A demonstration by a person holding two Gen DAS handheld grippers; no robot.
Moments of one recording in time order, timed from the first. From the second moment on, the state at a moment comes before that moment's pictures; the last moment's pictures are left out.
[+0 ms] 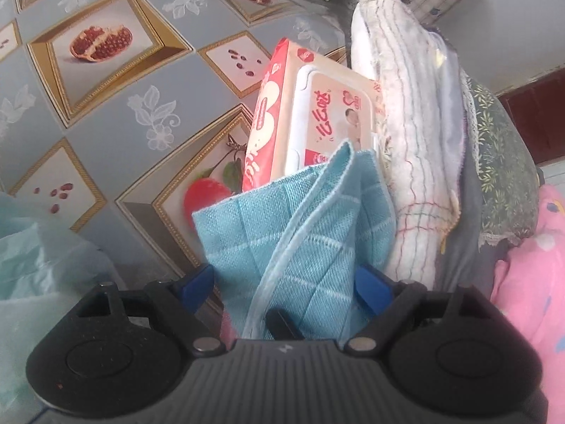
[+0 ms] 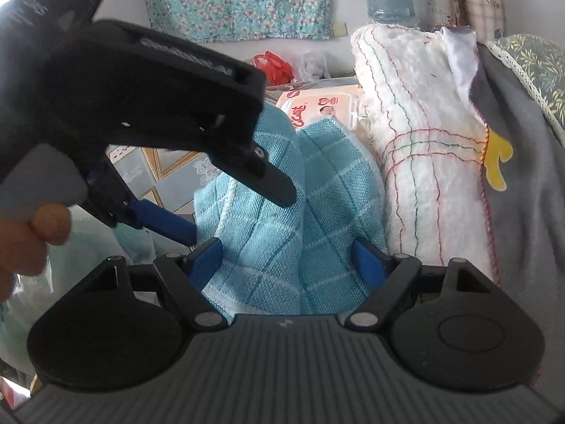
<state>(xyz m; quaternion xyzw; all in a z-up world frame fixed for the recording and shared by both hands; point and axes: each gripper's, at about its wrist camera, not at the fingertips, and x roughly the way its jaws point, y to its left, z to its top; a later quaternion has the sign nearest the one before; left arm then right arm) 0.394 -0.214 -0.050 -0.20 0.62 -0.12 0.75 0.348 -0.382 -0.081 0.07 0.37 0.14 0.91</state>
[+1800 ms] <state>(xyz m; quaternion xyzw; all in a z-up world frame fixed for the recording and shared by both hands) 0.187 -0.089 0.150 -0.16 0.38 -0.19 0.89 0.160 -0.285 0.110 0.09 0.21 0.25 0.94</state>
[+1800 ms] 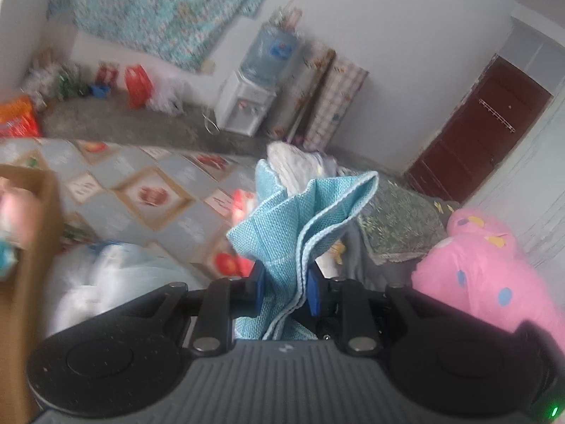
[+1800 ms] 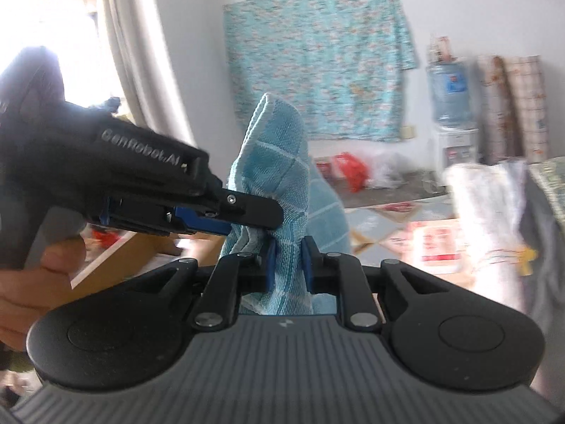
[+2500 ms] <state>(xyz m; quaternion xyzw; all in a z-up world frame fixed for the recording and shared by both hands) 0.174 0.195 0.079 -0.23 0.45 0.04 0.86 0.176 0.039 0.069 0.04 0.37 0.40 0.84</state>
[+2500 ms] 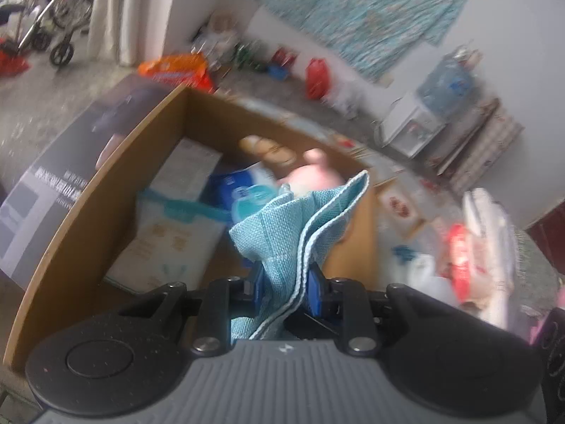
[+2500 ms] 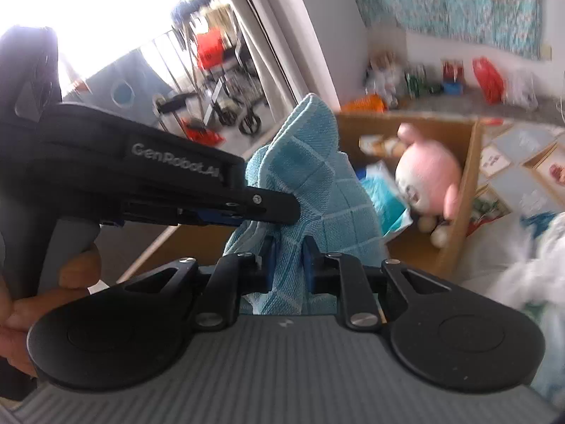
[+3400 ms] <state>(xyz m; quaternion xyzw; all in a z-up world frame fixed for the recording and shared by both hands) 0.229 0.184 -0.008 -0.10 0.55 0.07 0.83 0.196 -0.042 0.058 0.07 0.37 0.39 0.84</state>
